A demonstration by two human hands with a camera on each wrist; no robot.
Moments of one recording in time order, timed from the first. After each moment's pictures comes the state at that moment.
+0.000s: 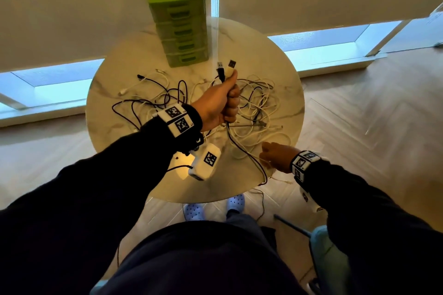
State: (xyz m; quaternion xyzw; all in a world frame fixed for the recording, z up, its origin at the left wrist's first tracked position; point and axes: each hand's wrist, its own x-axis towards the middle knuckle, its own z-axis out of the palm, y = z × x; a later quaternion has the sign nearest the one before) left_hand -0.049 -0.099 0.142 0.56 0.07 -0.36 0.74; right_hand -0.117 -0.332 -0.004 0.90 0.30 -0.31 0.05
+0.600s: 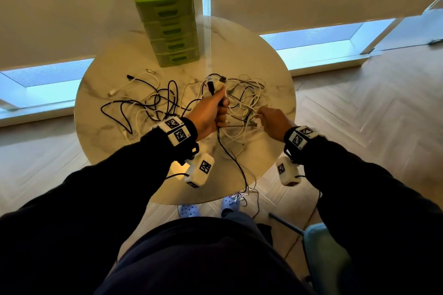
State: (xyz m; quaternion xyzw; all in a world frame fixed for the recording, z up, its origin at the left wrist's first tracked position) left_hand -0.051 -0.116 0.103 0.57 0.13 -0.32 0.75; right_hand -0.050 -0.341 0.025 0.96 0.07 -0.14 -0.22
